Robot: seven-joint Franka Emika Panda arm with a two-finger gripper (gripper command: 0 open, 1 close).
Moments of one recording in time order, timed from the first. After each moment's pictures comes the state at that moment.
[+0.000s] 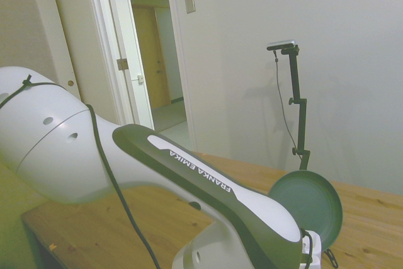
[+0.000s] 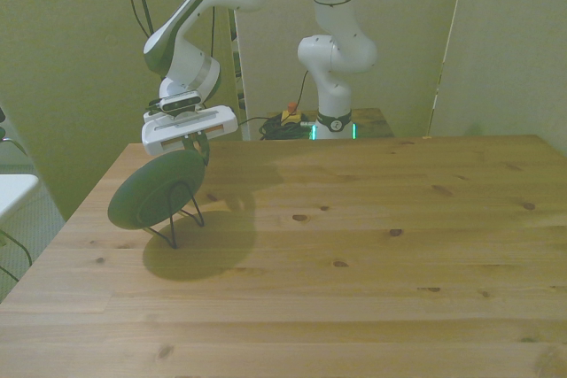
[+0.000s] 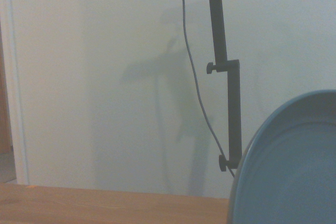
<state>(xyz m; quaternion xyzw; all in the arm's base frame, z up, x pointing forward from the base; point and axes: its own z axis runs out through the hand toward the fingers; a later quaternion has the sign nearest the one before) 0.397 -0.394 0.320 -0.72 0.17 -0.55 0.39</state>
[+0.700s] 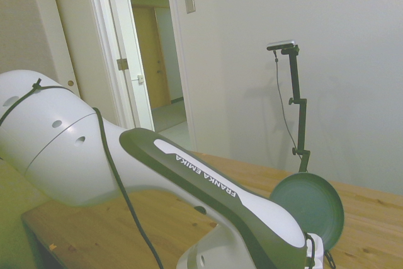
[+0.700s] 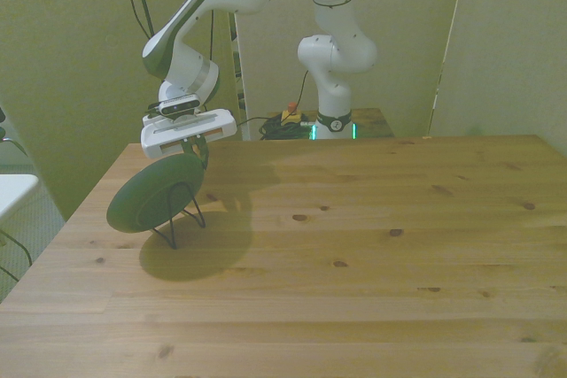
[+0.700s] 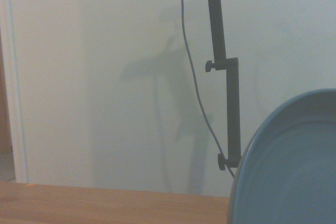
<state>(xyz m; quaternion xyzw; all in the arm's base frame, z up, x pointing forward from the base) 0.398 -0.396 0.317 -0.72 0.16 -0.55 0.39</state>
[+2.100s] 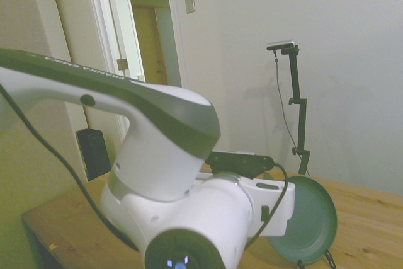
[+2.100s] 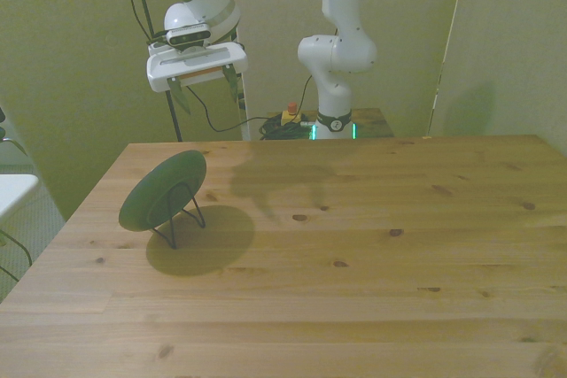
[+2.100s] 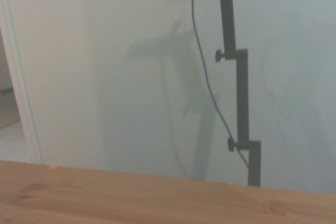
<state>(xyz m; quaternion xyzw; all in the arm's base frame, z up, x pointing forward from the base) 0.370 -0.344 0.456 -0.80 0.21 -0.45 0.33</state>
